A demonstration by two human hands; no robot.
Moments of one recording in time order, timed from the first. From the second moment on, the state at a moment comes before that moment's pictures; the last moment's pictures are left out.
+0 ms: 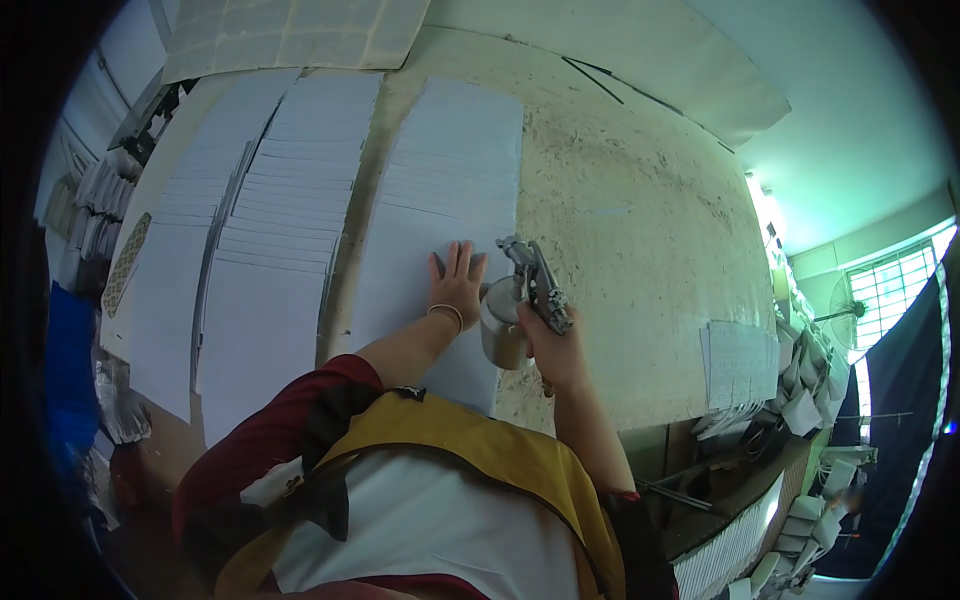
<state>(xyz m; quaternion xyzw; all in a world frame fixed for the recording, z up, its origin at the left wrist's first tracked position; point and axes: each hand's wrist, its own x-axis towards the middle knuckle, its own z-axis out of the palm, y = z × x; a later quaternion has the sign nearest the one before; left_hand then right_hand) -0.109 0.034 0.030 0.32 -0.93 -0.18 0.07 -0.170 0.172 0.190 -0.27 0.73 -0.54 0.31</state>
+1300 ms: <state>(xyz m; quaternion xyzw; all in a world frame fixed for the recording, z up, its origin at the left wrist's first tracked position) -0.110 0.032 0.033 0.32 -0.93 -0.17 0.02 -0.189 0.135 0.189 -0.25 0.74 -0.54 0.31</state>
